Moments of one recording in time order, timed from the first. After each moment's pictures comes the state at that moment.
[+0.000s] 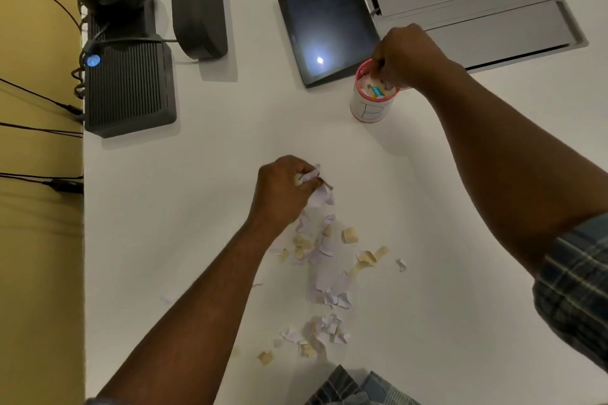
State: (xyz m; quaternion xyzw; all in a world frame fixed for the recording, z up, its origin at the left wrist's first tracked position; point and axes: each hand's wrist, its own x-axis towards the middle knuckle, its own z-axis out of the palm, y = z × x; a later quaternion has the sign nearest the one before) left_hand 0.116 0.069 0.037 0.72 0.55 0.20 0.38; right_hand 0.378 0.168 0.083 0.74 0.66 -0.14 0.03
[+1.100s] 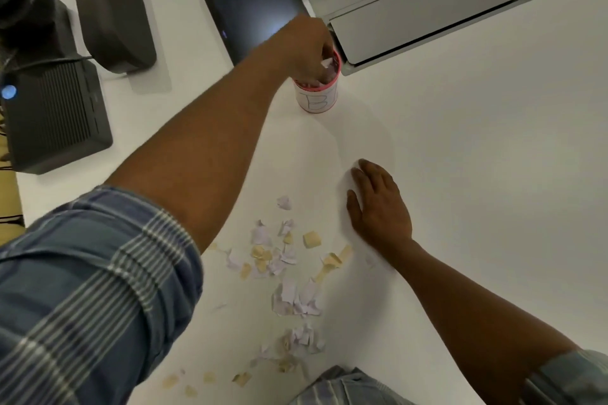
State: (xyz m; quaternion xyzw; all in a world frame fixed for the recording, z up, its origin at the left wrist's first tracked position) left_hand 0.313 0.223 0.062 0.91 0.35 -0.12 0.18; right_hand 0.345 -0.058 -0.084 0.80 0.56 -0.14 -0.16
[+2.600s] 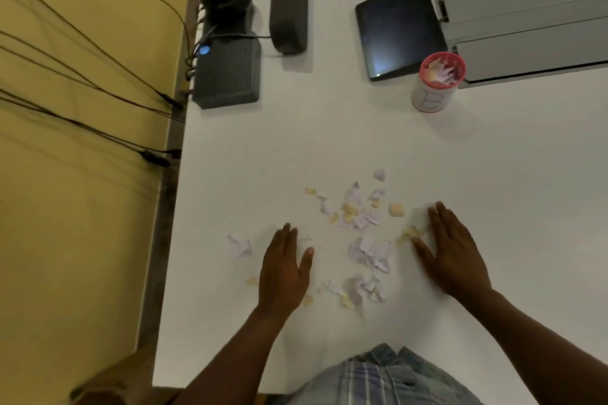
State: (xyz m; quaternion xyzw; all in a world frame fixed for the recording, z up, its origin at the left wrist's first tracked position) left_hand -0.024 -0.128 -0.015 0.70 0.68 0.06 0.21; right_hand 0.296 -0.152 -0.061 0.75 0.61 -0.24 -0.05
